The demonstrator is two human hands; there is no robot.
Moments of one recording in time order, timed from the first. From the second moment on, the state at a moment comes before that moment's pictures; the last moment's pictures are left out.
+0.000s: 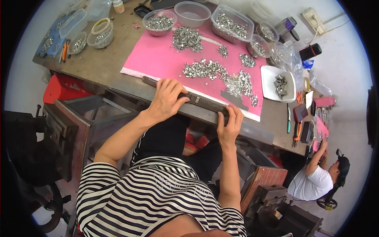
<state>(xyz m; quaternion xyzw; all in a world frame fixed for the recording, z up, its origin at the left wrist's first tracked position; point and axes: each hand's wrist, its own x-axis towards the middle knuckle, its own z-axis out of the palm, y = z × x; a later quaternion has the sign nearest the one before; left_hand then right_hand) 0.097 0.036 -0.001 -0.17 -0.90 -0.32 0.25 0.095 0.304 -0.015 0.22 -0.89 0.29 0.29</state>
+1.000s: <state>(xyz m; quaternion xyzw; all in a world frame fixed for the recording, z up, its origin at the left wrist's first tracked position) 0.028 0.068 0.004 -0.26 -0.93 -0.21 0.18 -0.006 0.276 0.018 0.35 -0.90 0.20 0.16</state>
